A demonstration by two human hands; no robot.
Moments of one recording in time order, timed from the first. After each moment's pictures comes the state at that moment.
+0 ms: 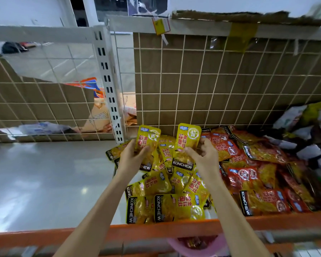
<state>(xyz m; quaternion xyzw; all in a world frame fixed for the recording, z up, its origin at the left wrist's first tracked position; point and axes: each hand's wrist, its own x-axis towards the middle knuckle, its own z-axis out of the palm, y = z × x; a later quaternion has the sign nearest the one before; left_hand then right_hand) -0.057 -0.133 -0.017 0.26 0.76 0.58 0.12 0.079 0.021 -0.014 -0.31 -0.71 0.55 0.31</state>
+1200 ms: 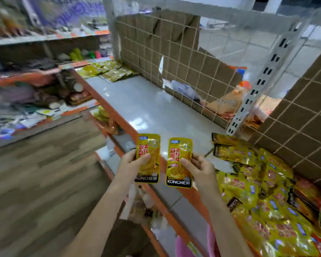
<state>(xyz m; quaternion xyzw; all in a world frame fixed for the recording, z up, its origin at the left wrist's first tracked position) 0.060 -0.350 -0.042 -0.17 0.66 0.73 -0.04 0.033 -0.159 -0.044 0.00 -0.67 0.74 -0.07</state>
